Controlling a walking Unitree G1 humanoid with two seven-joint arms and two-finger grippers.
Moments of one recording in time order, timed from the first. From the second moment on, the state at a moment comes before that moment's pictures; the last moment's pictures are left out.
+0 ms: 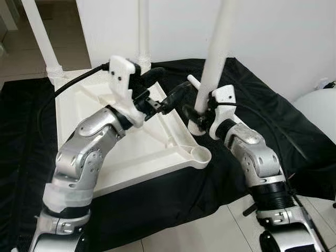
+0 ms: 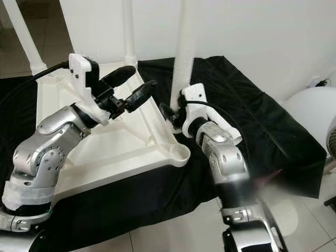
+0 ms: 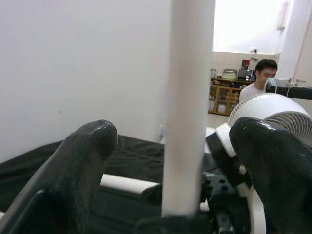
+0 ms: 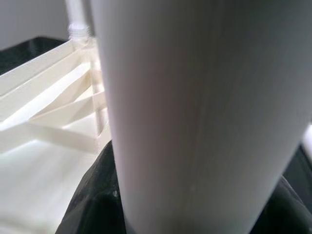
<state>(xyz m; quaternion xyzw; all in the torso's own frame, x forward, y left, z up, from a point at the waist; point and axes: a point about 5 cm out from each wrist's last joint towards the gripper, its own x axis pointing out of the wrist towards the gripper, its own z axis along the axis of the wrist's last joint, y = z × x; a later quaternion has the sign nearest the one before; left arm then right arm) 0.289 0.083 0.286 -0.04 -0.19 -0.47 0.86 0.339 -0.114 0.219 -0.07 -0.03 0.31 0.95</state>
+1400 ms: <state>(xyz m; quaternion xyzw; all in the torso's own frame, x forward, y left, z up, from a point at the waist) 0.308 0.070 0.292 -0.12 -0.05 -0.55 0.82 0.326 -0.105 0.201 -0.18 0.05 0.48 0.85</state>
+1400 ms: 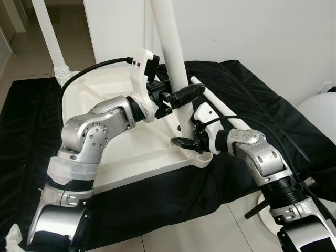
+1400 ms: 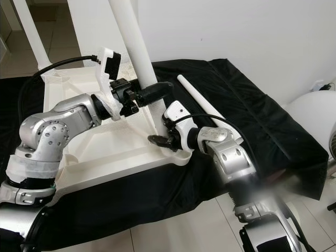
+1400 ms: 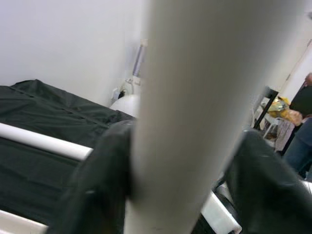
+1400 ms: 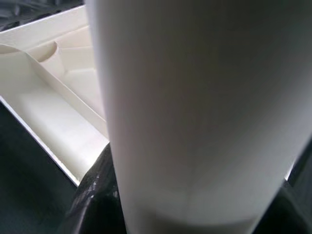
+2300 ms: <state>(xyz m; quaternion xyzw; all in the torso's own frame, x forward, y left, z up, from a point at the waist) 0.326 0.062 0.323 -0.09 -0.04 -0.50 0.86 0.350 -0.112 0.219 -0.13 0.01 0.38 0.92</state>
